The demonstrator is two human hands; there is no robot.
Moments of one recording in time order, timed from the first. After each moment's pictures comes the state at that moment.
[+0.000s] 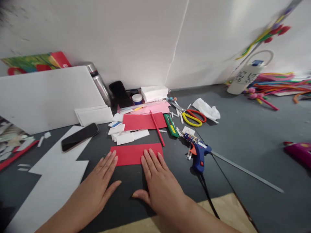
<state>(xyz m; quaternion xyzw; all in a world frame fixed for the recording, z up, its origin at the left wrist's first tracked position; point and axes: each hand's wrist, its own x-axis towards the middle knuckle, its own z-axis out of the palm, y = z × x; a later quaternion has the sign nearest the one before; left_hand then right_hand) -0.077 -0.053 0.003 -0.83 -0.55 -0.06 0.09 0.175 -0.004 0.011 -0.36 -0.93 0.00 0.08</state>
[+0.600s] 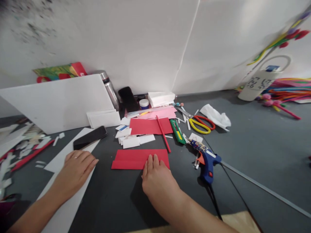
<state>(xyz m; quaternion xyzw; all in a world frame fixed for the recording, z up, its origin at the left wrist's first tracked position) -0.162 -0.027 0.037 -0.78 -0.62 -0.06 0.08 0.149 0.018 0.012 -0.29 -0.95 -0.15 -0.01</state>
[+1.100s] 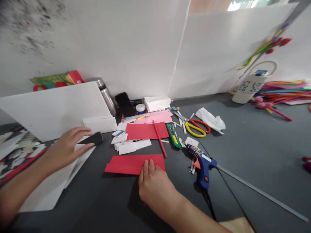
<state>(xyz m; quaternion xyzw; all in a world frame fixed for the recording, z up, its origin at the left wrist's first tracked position) -0.176 0.043 0.100 -0.80 -0.58 -0.13 0.08 0.158 0.025 0.015 -0.25 -0.95 -0.17 0.05</state>
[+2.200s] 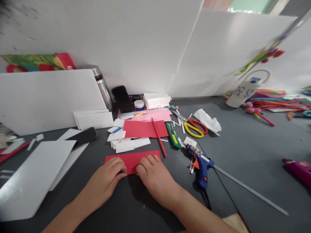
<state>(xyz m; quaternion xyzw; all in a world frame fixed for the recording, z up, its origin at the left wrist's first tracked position) -0.059 -0.001 0.024 -0.79 -0.54 -0.19 -0.21 0.158 0.047 0.015 -0.29 -0.95 0.05 0.12</state>
